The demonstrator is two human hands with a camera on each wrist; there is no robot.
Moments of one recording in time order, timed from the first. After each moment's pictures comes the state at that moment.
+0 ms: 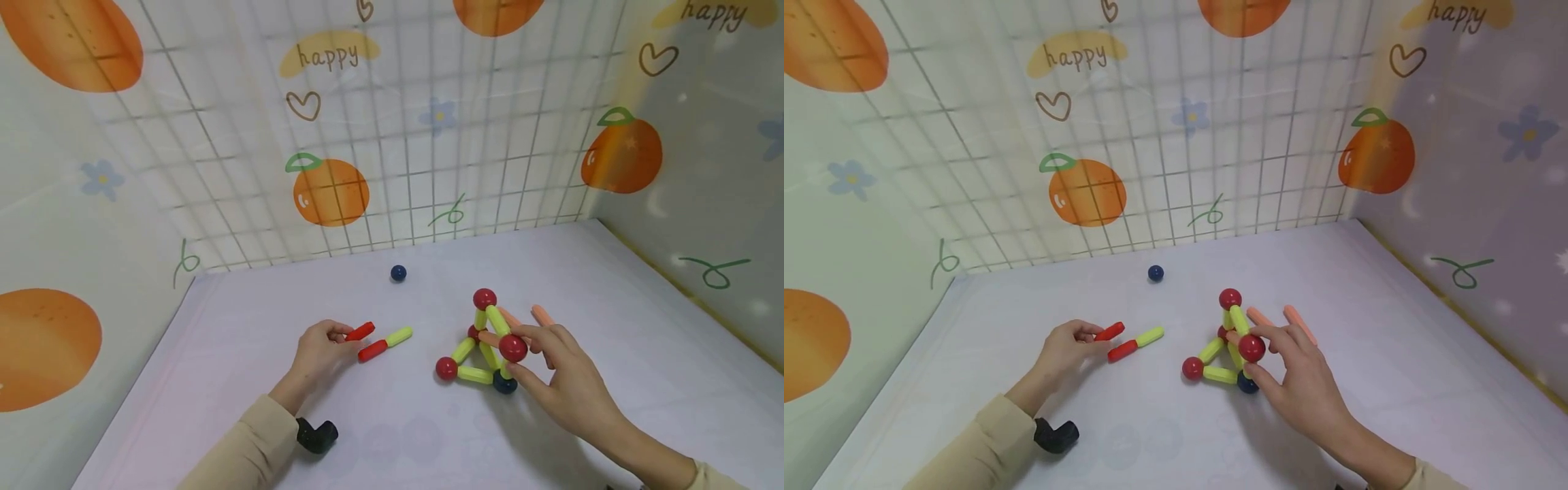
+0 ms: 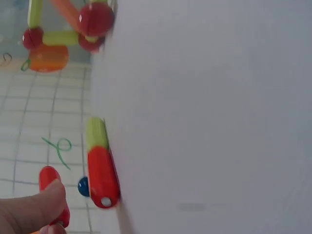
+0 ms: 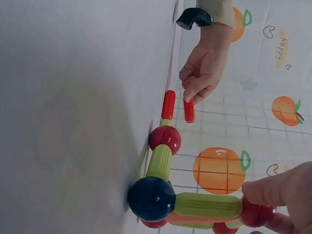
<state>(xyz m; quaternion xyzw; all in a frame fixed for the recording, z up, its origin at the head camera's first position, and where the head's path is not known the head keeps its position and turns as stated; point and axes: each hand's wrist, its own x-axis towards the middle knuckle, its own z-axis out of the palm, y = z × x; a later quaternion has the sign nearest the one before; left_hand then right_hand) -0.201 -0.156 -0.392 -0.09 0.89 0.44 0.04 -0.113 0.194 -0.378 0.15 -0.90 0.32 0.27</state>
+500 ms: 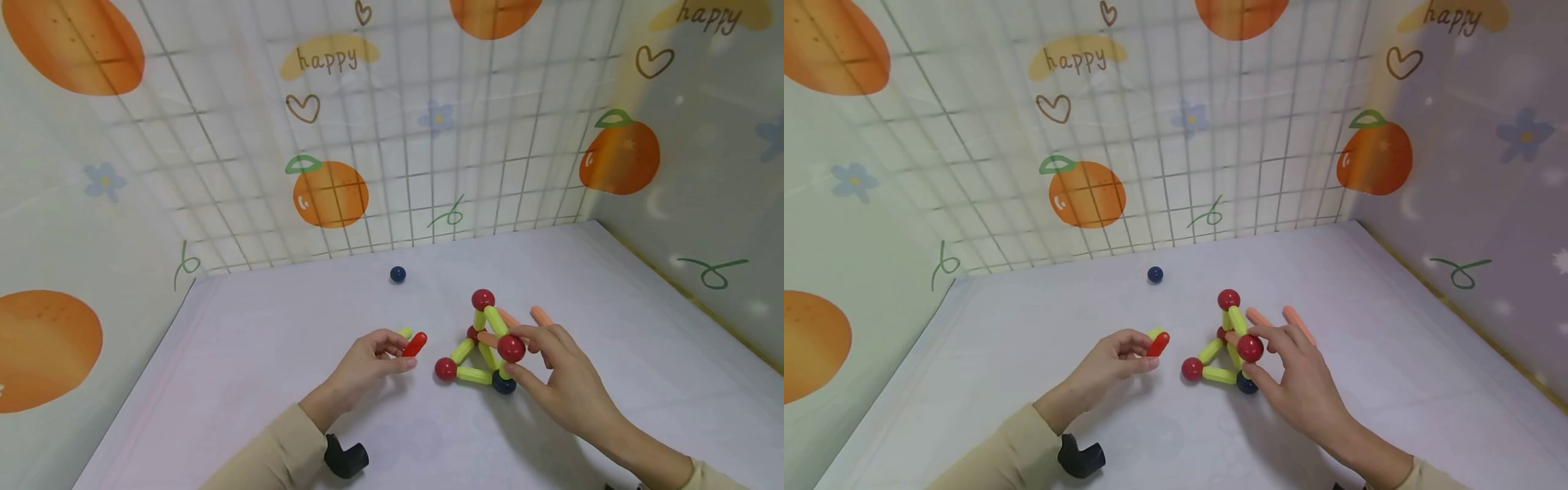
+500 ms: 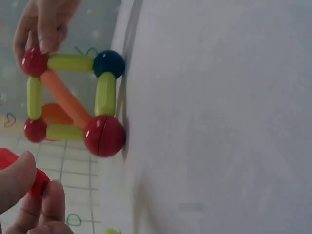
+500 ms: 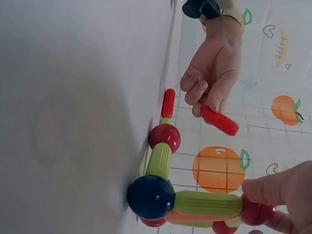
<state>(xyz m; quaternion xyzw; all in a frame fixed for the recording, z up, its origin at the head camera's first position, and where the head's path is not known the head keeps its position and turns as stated) -0.177 -0.100 -0.387 0.05 0.81 0.57 0.14 -0.114 0.195 -0.378 0.15 -0.90 0.32 0.26</state>
